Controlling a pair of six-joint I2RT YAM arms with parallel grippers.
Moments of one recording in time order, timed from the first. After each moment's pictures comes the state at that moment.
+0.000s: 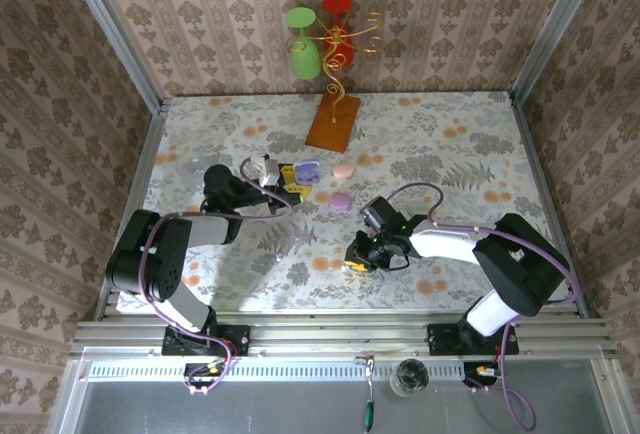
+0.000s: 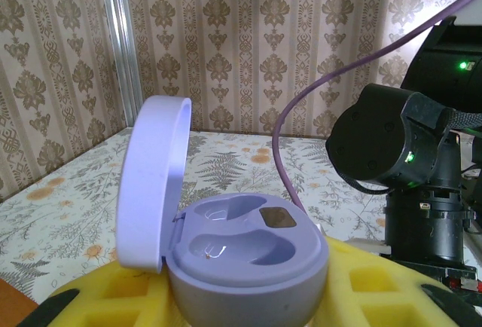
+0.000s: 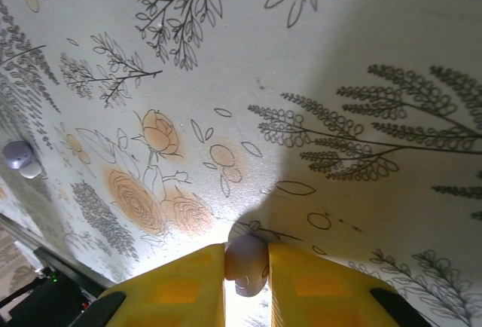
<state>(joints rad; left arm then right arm) -0.33 1.60 0.57 1.18 1.13 -0.09 0.69 1.57 0.70 -0.23 -0.40 1.08</state>
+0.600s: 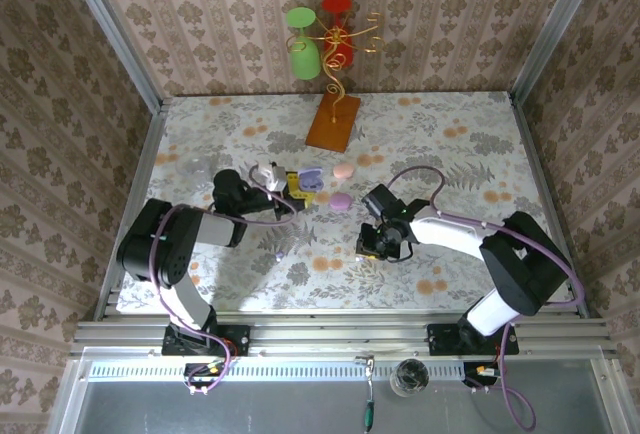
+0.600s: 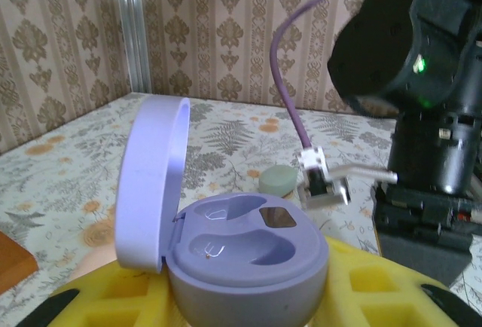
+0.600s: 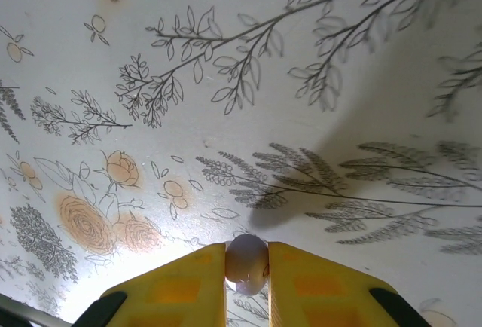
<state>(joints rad) -0.36 1.71 0.54 1.18 1.07 -0.02 0.63 1.55 0.82 -0.51 -0.25 0.86</state>
